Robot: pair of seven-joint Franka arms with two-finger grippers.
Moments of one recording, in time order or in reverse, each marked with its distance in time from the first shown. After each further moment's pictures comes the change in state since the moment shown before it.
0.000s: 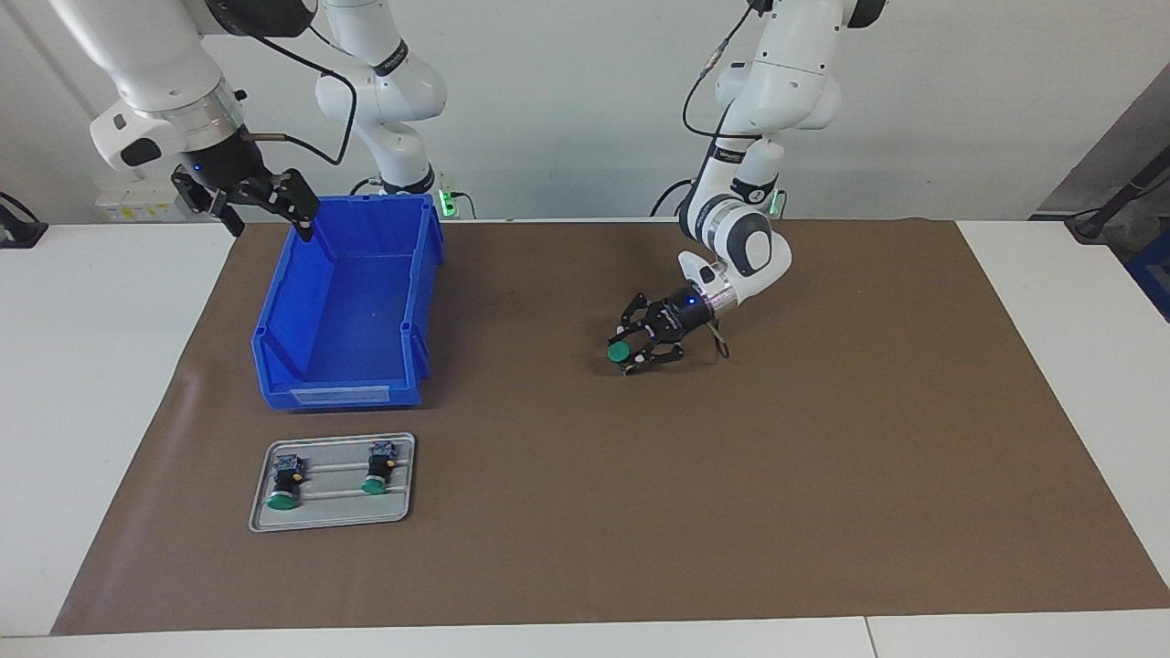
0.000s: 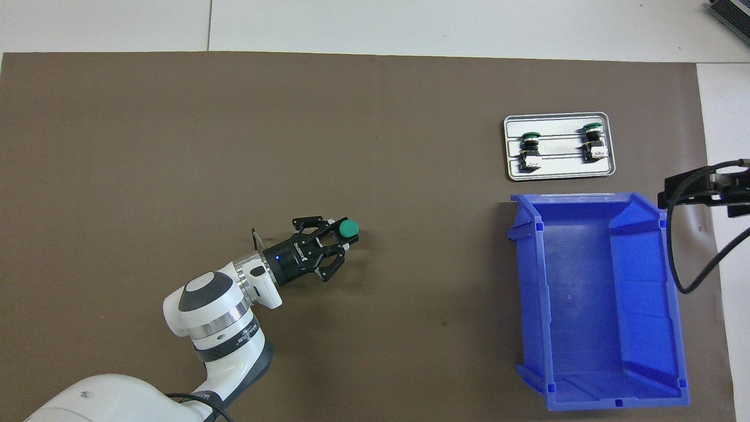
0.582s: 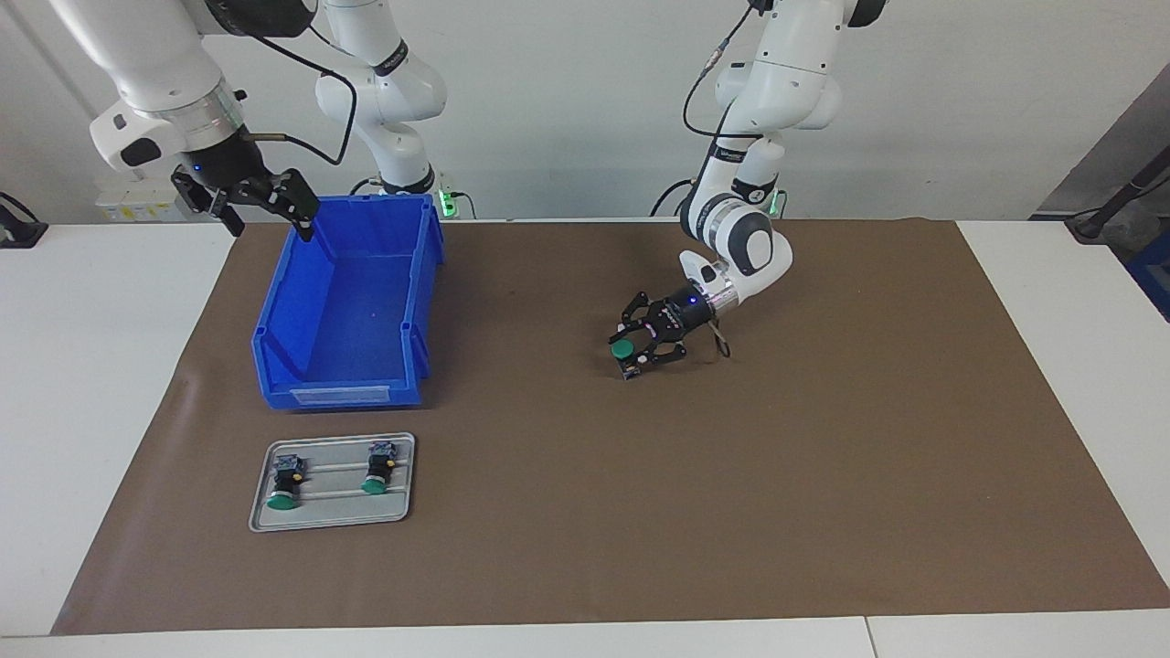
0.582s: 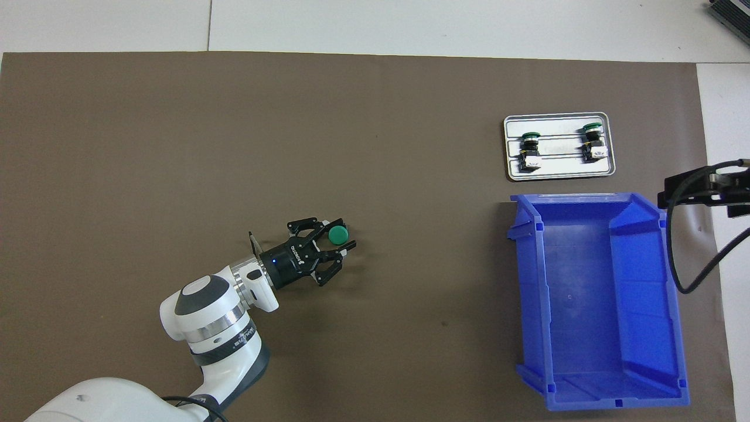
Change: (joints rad) left arm 0.008 -0.014 0.005 -0.028 0.000 -0.005 0.001; right arm 0.000 0.000 0.000 0.000 0.000 0.000 0.000
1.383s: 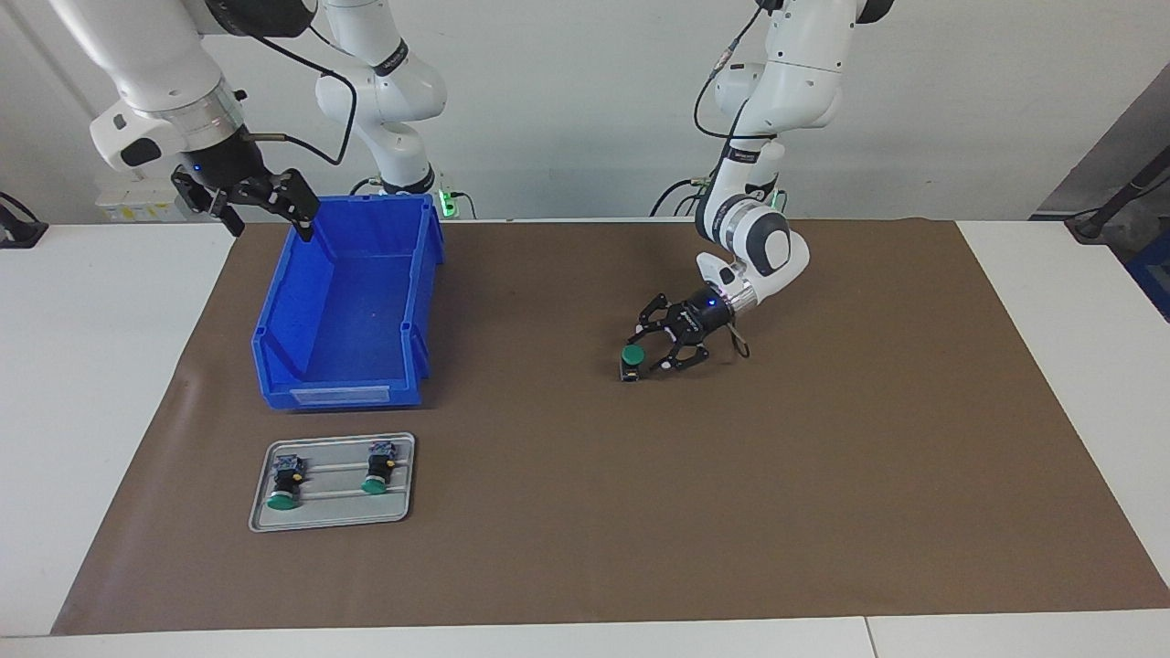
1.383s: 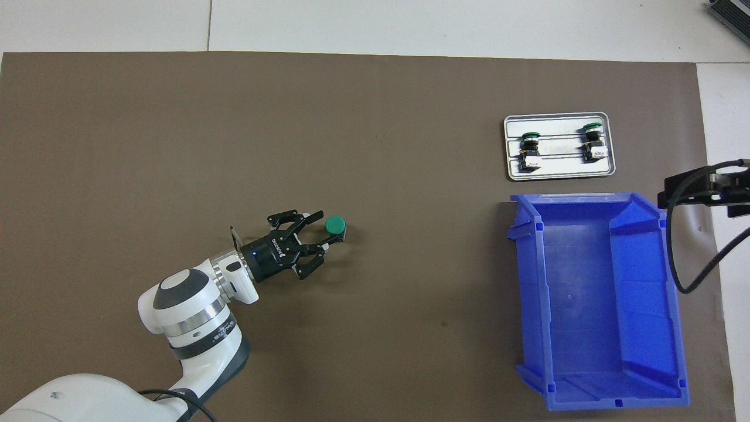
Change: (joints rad) left arm 0.124 -0.038 0.002 0.002 0.179 -0.001 -0.127; right arm 0.000 0.000 0.000 0.000 0.000 0.000 0.000
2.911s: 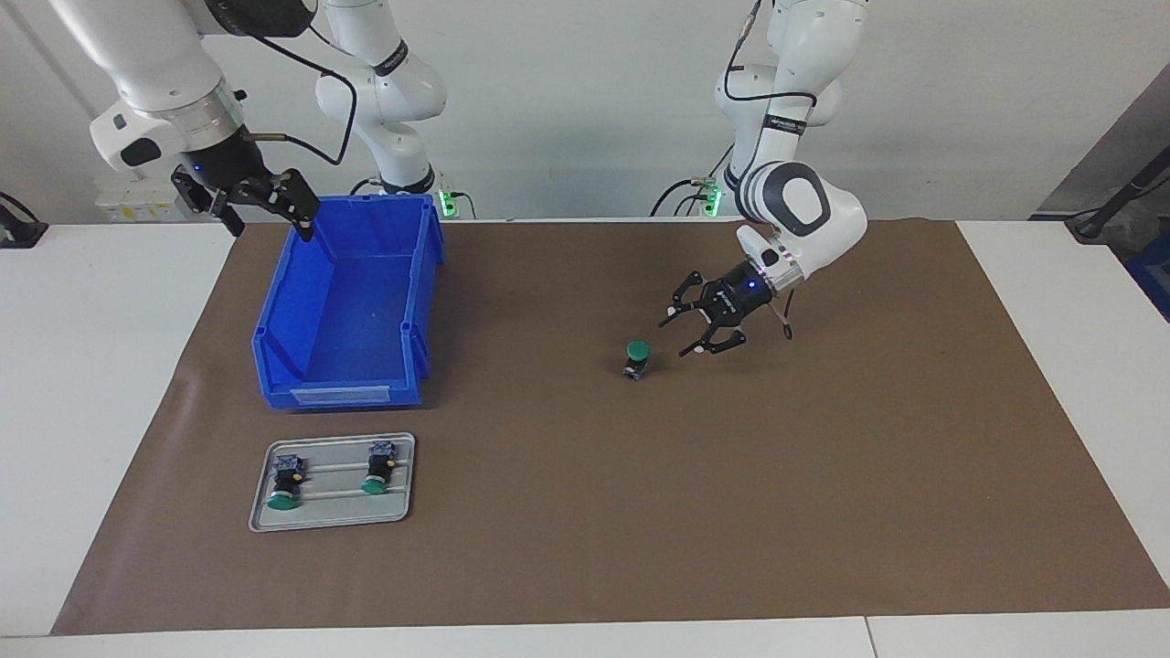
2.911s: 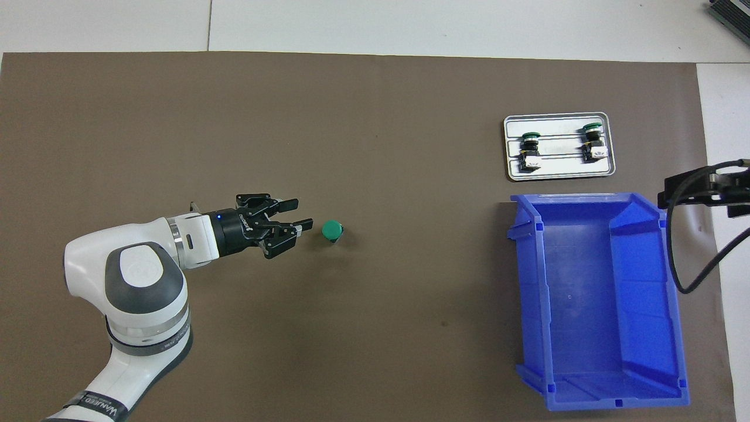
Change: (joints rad) left arm 0.000 -0.156 -0.009 0.127 0.630 0.215 -0.881; right arm 0.000 0.000 0.000 0.000 0.000 0.000 0.000
